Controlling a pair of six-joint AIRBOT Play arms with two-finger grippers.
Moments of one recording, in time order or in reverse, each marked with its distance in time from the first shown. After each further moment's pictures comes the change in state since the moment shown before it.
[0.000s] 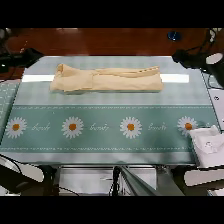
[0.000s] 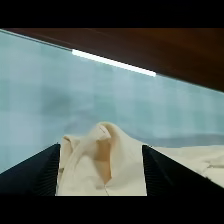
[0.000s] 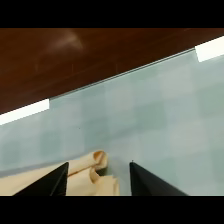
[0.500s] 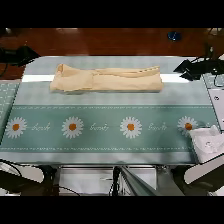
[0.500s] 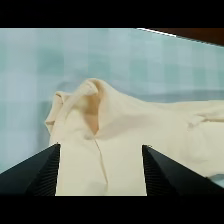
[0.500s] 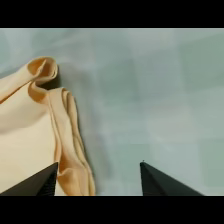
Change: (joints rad) left arm -0.023 0.097 0.038 0.214 -0.188 -0.149; right arm -0.148 -0.264 0.264 0.039 0.581 0.027
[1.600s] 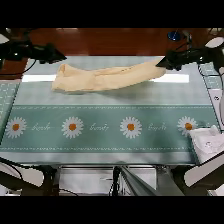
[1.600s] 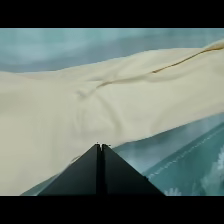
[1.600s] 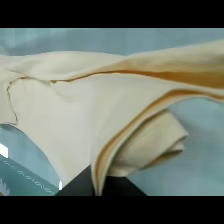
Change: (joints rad) left arm -0.253 0.004 0.001 -0.136 -0.103 -0.094; right arm 0.165 0.037 0.140 0.138 0.187 -0.030
